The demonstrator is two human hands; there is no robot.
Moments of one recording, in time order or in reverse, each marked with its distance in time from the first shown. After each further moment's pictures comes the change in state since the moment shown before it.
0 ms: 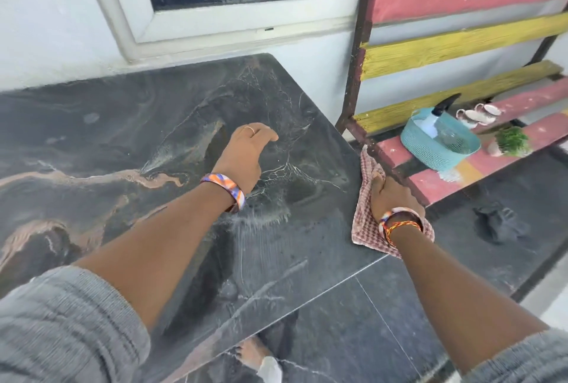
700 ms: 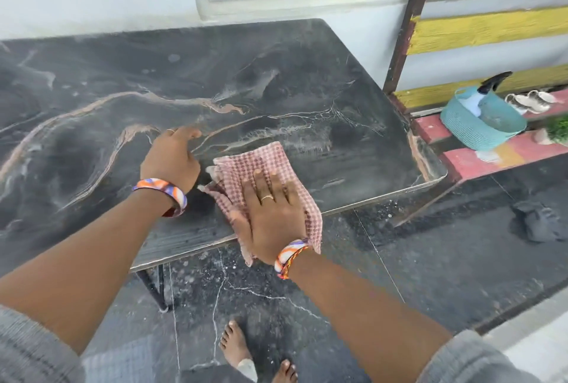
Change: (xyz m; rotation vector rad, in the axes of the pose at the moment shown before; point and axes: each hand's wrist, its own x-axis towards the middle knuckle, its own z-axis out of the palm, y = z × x) left_hand -0.197 -0.053 -0.090 0.187 0.155 -0.544; right_hand -0.278 -0.085 0.042 -0.106 -0.066 -0.974
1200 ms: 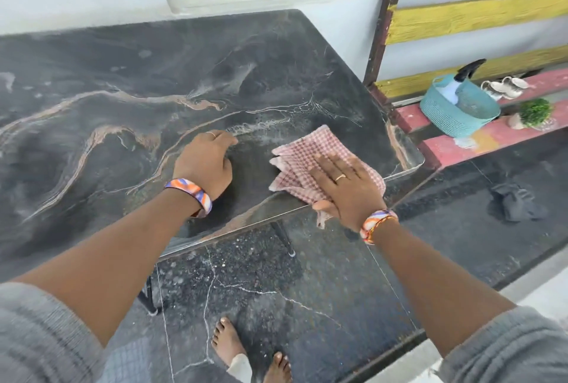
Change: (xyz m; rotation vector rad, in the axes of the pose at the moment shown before) left_hand -0.014 0.060 0.032 0.067 -0.153 0.277; right_hand -0.012 0.166 -0.014 -0.305 -0.121 -0.133
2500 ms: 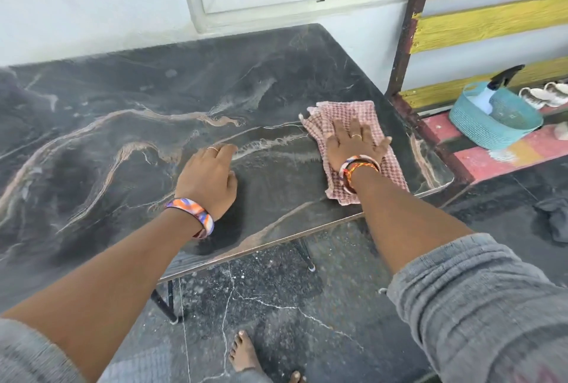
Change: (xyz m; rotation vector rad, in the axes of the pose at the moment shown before) left_hand -0.004 -0.011 -0.010 0.163 0.001 -0.032; right_hand 0.117 0.020 -0.014 0.475 -0.049 0.629
